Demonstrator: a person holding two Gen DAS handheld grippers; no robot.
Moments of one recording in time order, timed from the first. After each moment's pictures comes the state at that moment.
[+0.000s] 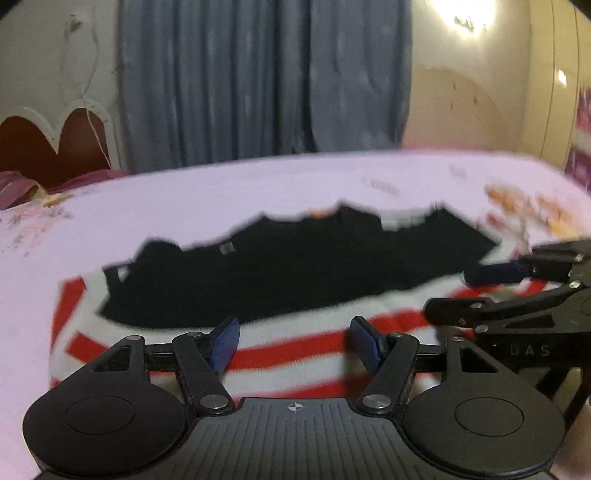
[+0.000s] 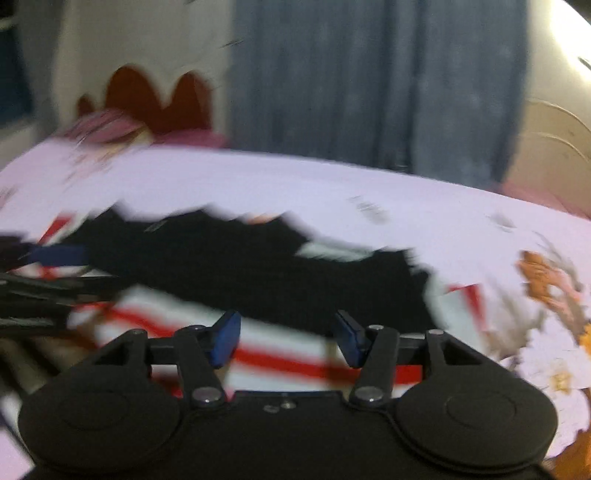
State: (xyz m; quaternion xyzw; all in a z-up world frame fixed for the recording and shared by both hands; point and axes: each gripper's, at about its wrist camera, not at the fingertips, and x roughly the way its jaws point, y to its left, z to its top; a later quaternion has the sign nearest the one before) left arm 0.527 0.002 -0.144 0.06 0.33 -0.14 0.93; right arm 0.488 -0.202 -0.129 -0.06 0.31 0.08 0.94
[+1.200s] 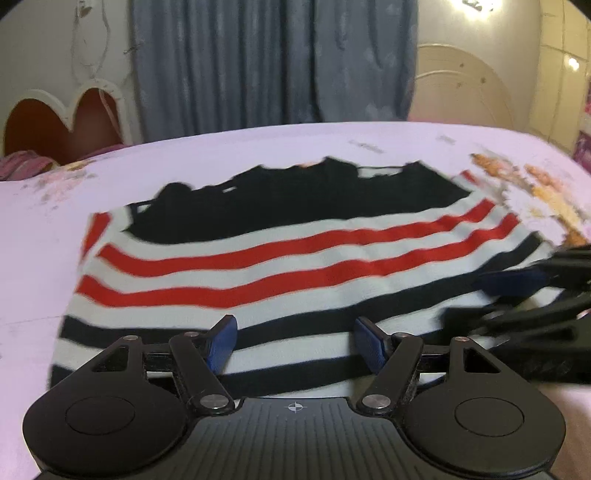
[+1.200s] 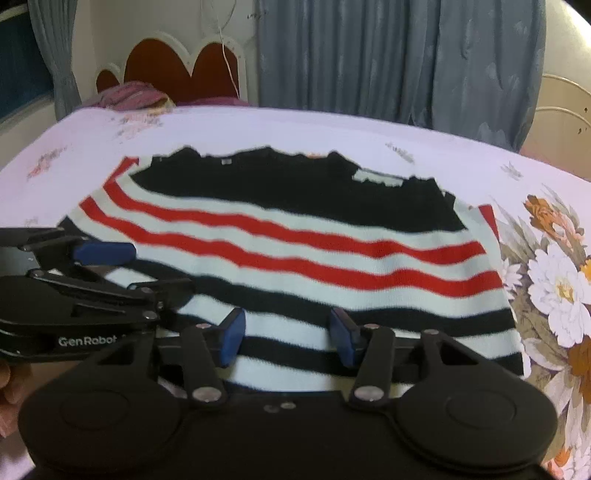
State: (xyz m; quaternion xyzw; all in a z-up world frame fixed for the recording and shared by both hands) left arm 0.455 0.013 -0.137 0.05 0.36 -0.11 0.92; right arm 0.414 -0.189 -0.130 -0.05 0.36 0.08 0.93
